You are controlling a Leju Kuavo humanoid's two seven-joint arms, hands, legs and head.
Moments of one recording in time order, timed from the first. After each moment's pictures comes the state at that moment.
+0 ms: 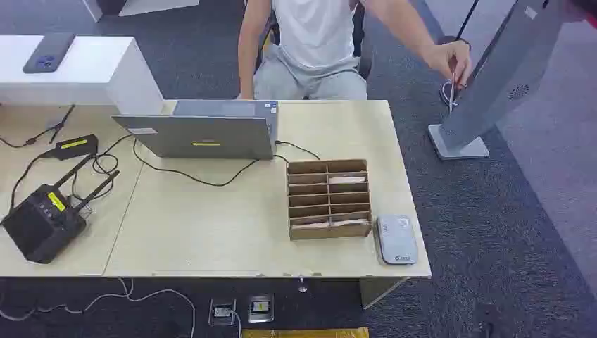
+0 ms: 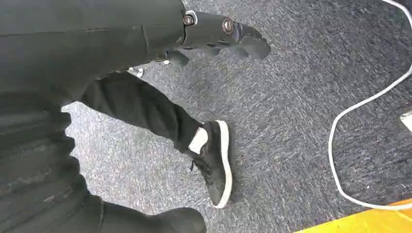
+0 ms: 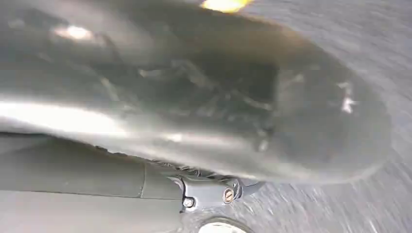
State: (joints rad) left arm -0.23 0.20 -0.80 -0.23 0.20 0.26 -0.04; right arm -0.35 -0.29 -1.35 -0.16 1.24 -0.30 -0.03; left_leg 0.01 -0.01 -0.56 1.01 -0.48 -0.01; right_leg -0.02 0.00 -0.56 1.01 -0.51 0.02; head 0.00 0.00
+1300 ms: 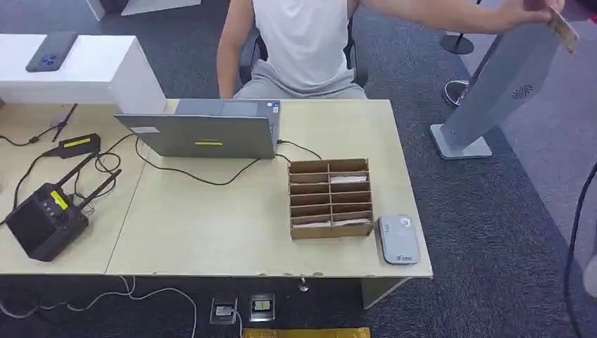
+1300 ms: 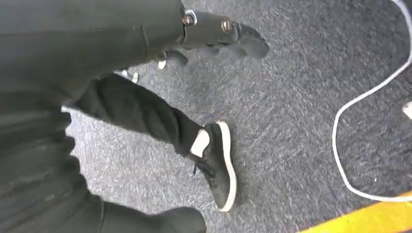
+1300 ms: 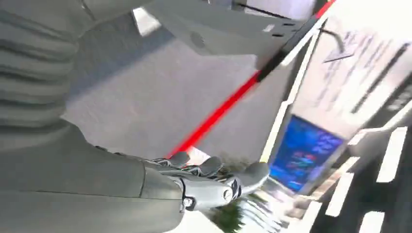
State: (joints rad) left arm -0.21 0.23 -0.84 -0.23 0.20 0.23 -0.12; right arm -1.13 -0.54 -0.28 -0.48 0.58 -0.40 -0.37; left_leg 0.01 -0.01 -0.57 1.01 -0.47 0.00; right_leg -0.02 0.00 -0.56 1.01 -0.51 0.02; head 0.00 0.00
